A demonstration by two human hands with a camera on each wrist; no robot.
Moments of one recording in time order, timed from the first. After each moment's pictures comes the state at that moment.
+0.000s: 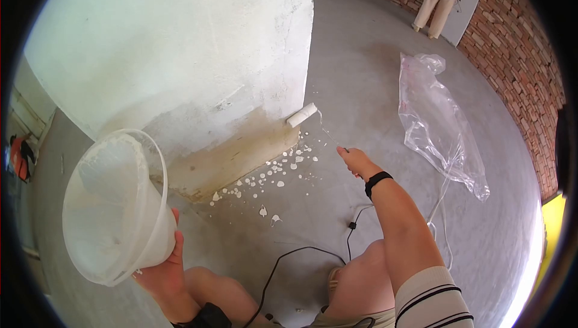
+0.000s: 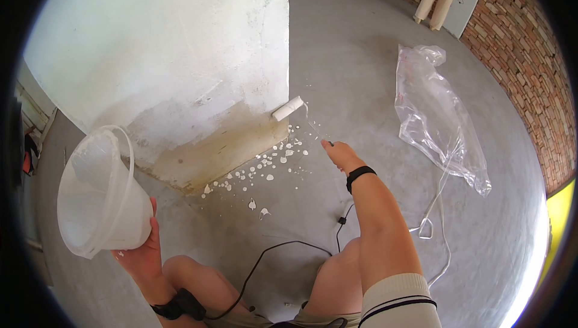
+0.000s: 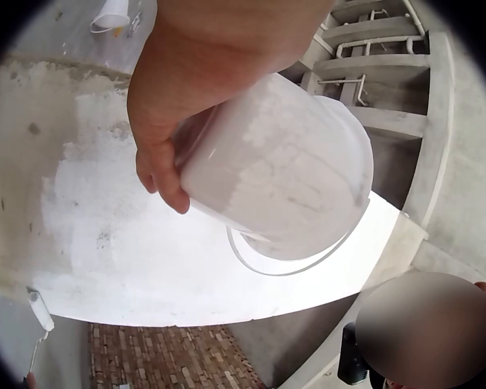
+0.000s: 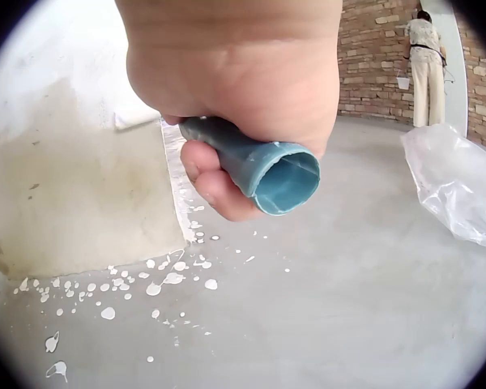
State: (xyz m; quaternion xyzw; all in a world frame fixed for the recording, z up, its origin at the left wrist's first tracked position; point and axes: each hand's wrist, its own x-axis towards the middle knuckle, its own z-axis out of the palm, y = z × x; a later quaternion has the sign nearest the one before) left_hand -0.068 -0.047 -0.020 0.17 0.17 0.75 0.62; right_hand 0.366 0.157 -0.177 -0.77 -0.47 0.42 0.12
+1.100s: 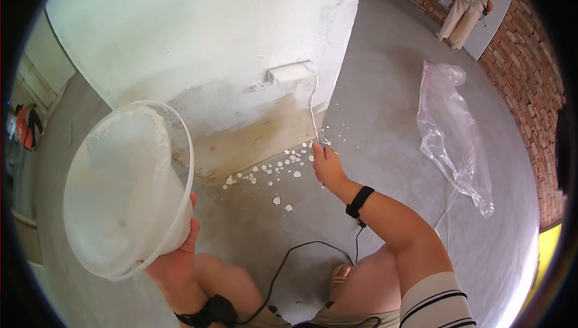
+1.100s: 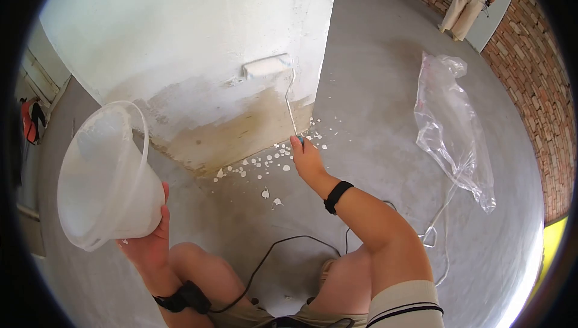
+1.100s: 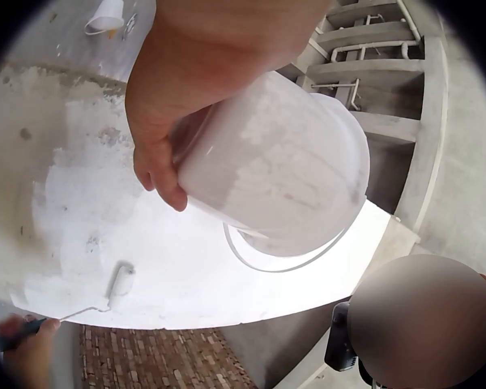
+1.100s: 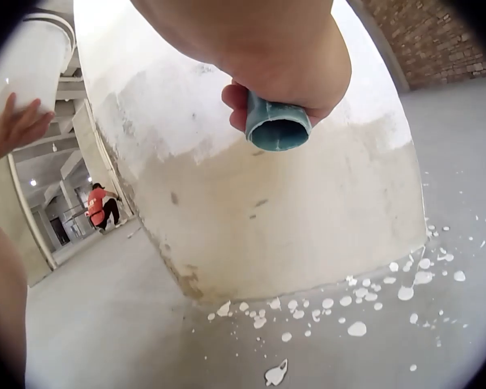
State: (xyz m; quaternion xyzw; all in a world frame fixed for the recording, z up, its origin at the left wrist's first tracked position) left_hand -0.075 -0.055 -0.016 0.15 0.14 0.75 0.62; right_hand 0.218 0.133 -0.185 -0.61 -0.53 0.45 0.39
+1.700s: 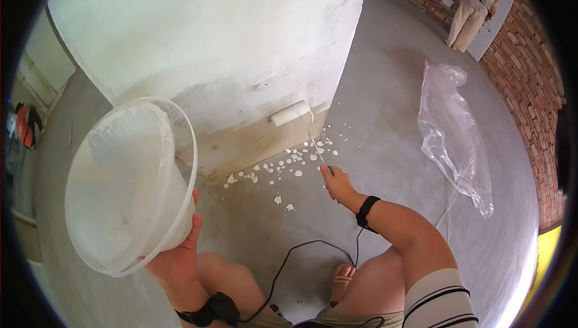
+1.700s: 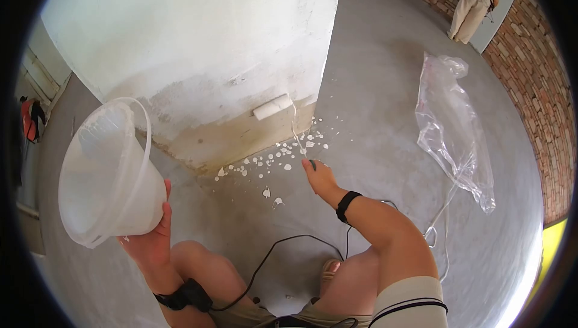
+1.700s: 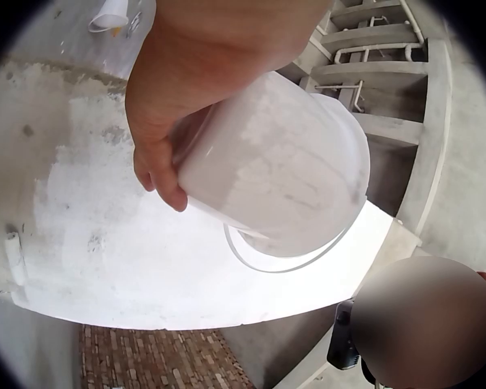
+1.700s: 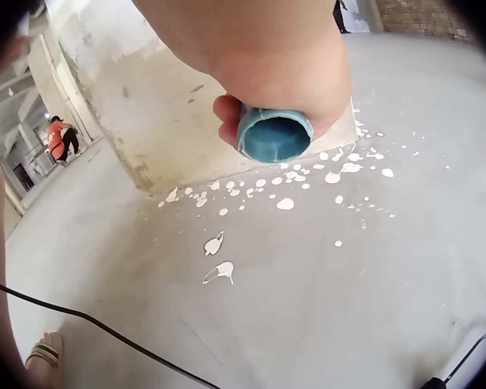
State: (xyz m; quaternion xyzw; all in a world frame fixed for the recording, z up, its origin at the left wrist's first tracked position) left_hand -0.076 -0.051 -0.016 0.15 0.14 0.76 0.62; right_hand 0.245 0.097 -0.199 -0.68 -0.53 0.46 0.21
